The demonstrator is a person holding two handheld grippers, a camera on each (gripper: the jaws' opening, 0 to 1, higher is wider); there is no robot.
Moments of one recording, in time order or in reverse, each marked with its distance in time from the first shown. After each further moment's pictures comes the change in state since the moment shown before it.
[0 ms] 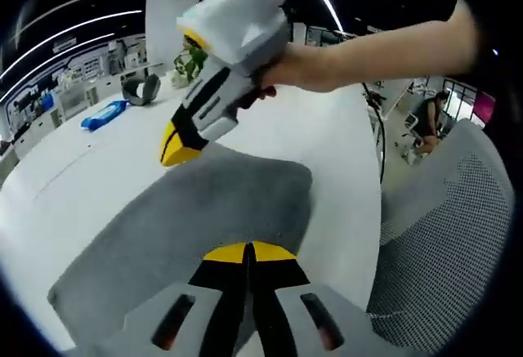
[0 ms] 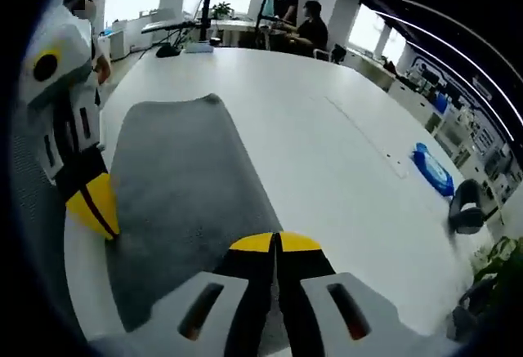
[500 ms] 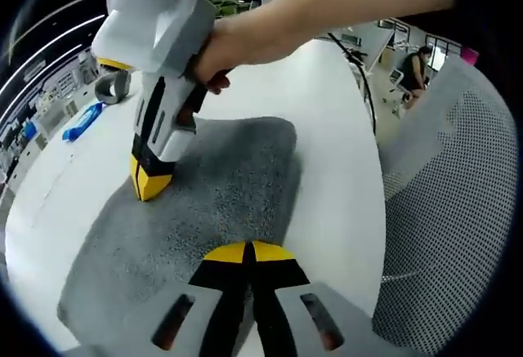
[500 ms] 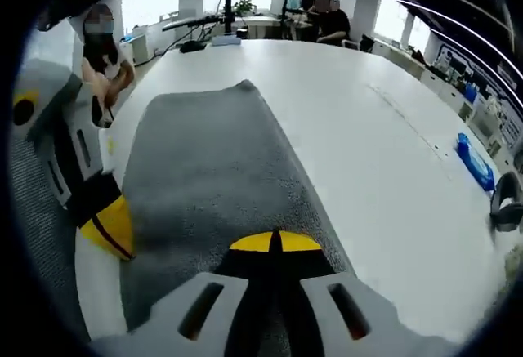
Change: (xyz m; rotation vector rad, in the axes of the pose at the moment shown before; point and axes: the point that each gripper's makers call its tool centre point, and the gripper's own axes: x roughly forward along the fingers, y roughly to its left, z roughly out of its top) left arm 0.008 -0.006 -0.030 0.185 0.125 -0.030; right arm 0.028 0.033 -0.012 0.080 -0.023 0.149
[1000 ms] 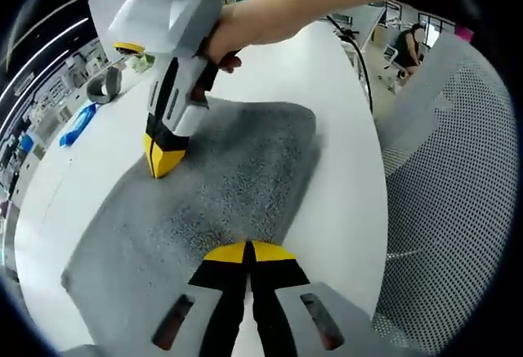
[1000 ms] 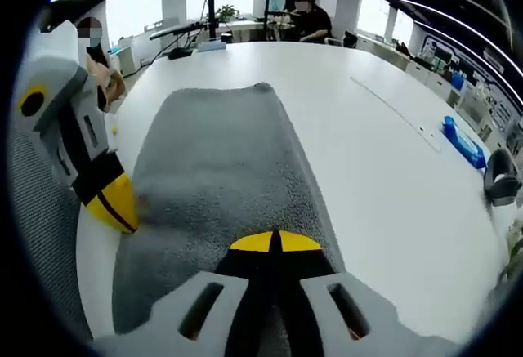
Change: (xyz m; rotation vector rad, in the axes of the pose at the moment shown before) left arm -0.008 0.004 -0.012 0.045 0.084 0.005; right arm -0.016 -0.002 -0.018 0.050 0.018 -0.051
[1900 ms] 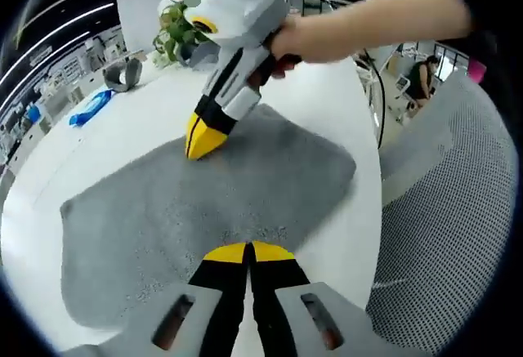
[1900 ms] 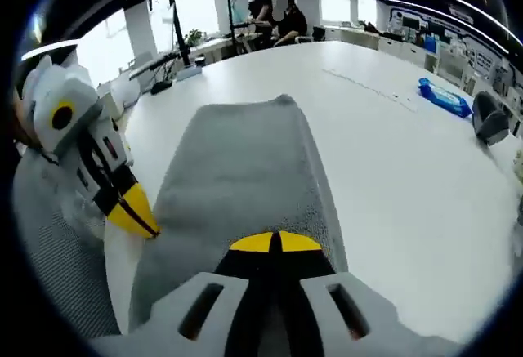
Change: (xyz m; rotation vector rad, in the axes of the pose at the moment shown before) left arm -0.017 0.007 0.028 -0.248 -0.216 -0.022; right arm -0.035 -0.003 -0.002 0.268 -0.122 -0.026
